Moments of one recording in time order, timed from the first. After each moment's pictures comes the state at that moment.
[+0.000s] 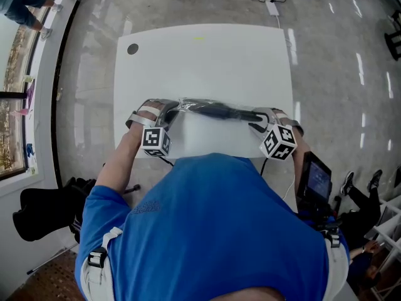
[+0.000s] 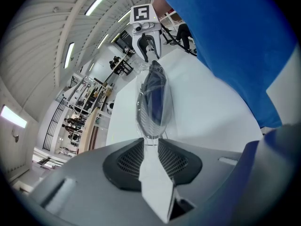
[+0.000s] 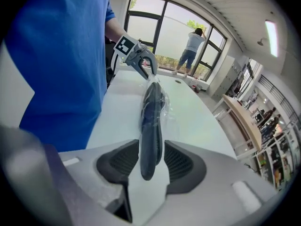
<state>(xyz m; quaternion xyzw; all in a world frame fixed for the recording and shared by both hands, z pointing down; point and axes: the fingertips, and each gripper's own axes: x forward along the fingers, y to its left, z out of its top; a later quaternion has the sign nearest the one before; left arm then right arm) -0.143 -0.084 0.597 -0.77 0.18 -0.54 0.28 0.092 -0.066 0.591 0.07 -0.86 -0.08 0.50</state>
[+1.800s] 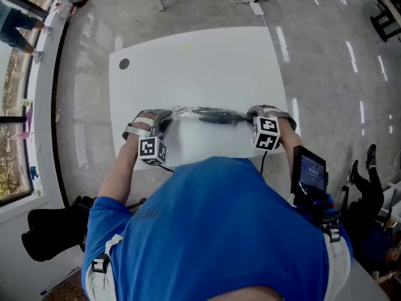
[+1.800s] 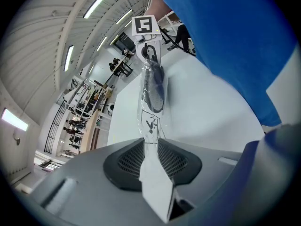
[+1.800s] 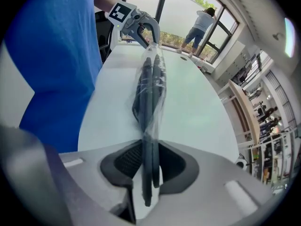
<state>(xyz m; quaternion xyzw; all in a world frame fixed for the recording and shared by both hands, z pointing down) -0.136 -0.092 0.597 -0.77 0.18 -0.54 0.28 0.121 -0.082 0.642 0.06 -0.79 -0.08 0.60</state>
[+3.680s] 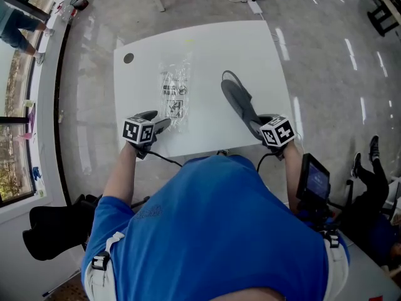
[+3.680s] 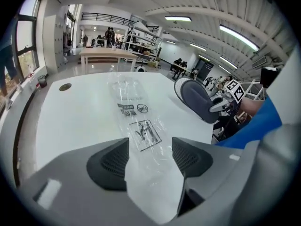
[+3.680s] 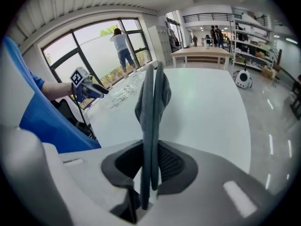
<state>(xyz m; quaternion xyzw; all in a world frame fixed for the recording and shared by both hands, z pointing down) -0.189 -0.110 0.639 -0.79 0.36 -0.36 -0.33 0.151 -0.085 0.659 0.28 -0.82 0.33 0.38</state>
